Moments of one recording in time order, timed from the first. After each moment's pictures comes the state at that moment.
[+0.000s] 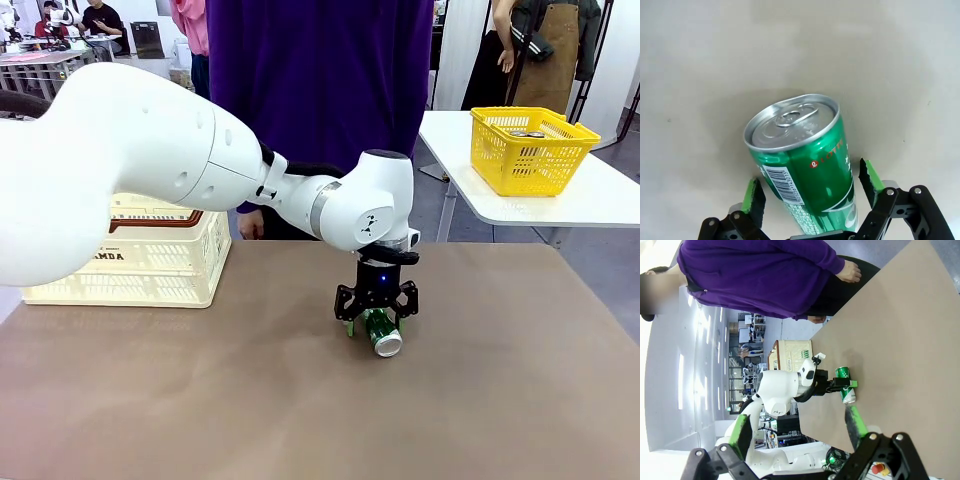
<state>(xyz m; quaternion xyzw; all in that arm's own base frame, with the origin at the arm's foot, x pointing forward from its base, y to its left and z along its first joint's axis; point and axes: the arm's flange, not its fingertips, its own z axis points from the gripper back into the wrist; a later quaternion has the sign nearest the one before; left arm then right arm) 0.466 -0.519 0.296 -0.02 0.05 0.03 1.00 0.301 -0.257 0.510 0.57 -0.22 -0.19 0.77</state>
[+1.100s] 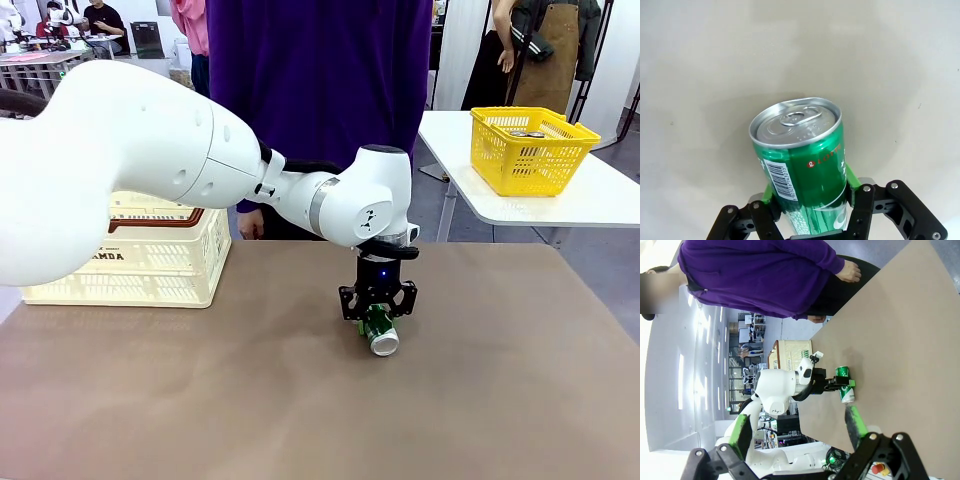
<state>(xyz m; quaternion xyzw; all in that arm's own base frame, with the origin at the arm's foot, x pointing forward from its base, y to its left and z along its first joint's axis) 0.472 -0.519 0.303 -0.03 0.04 0.03 1.00 0.301 -0.257 0.510 0.57 -0.22 -0.19 0.77</state>
